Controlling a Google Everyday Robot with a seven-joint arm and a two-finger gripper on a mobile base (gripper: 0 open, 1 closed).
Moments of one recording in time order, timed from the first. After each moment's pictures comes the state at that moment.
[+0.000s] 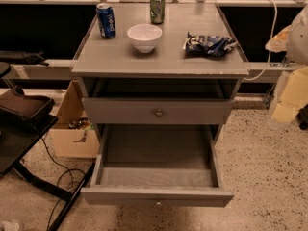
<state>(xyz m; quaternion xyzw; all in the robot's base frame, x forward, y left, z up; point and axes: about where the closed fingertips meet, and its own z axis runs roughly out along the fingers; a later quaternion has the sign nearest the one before) 0.438 -0.216 0.977 -0.60 0.78 -0.04 0.16</state>
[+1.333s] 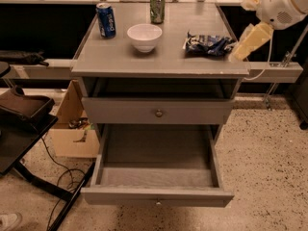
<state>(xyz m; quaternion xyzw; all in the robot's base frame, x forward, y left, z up) 0.642 -0.217 0.976 -0.59 0.73 0.02 0.36</state>
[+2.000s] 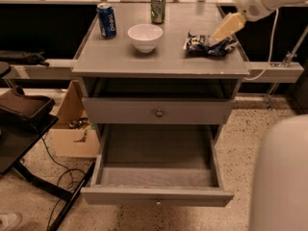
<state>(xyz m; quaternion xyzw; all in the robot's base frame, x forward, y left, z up) 0.764 -0.216 0.958 -0.51 0.75 0.03 0.42</state>
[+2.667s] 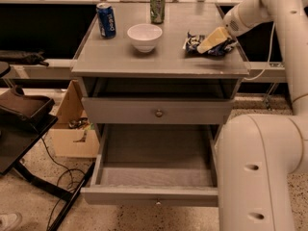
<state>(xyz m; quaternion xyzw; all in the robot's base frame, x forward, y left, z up) 0.827 -0.219 0.876 -0.41 0.83 0.06 0.38</state>
